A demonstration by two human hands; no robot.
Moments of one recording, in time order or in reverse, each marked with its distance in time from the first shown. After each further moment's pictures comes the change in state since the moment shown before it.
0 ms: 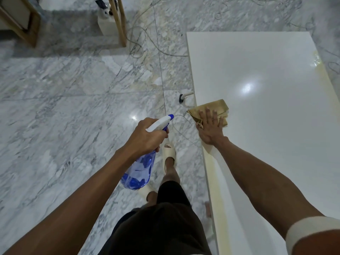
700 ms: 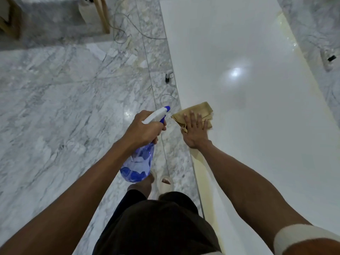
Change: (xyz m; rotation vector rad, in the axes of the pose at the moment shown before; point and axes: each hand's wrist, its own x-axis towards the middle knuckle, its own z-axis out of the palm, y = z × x) left_hand -0.150 -0.035 0.112 0.003 -0.039 0.018; right_hand -0.210 0.029 0.105 -0.005 0.012 0.024
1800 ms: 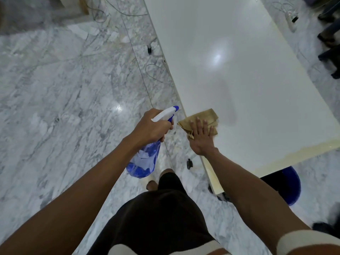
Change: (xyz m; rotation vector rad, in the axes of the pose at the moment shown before) left_hand -0.308 -0.124 0.135 0.029 -0.196 0.064; right_hand -0.386 0.043 0.165 0.032 0.018 0.135
